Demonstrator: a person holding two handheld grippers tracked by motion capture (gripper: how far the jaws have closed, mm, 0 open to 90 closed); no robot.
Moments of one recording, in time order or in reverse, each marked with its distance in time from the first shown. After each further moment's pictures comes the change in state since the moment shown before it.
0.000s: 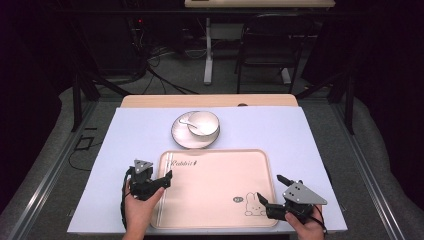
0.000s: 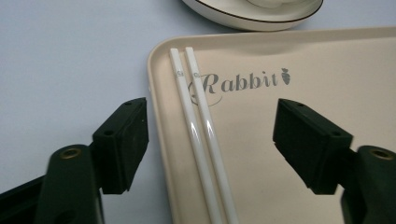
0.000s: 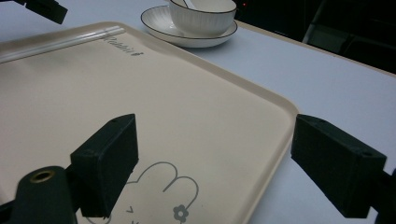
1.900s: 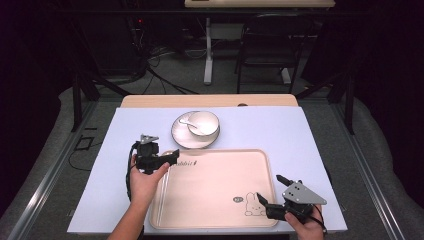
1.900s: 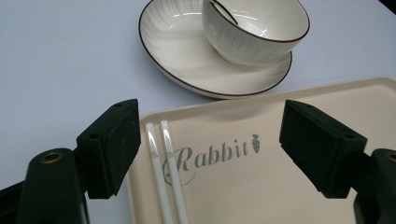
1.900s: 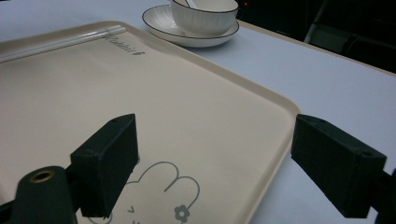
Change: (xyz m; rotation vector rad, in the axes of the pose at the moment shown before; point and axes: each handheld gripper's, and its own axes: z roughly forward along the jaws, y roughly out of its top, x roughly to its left) left arm -0.007 0.071 0.014 0.013 -0.066 -0.015; right arm 0.000 0.000 0.001 0.003 0.006 -0.003
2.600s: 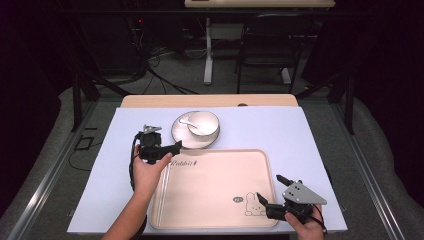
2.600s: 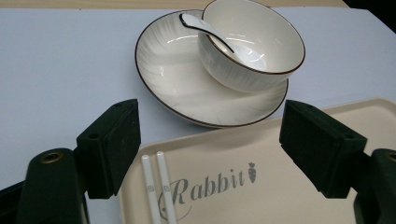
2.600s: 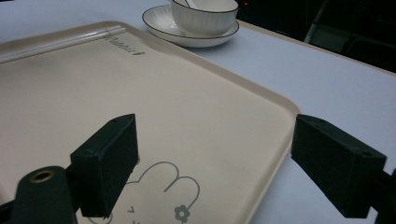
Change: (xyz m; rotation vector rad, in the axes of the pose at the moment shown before) left arm -0.003 0.024 0.008 -0.019 -0.017 -0.003; right arm 0.000 0.000 0.000 0.002 0.001 0.002
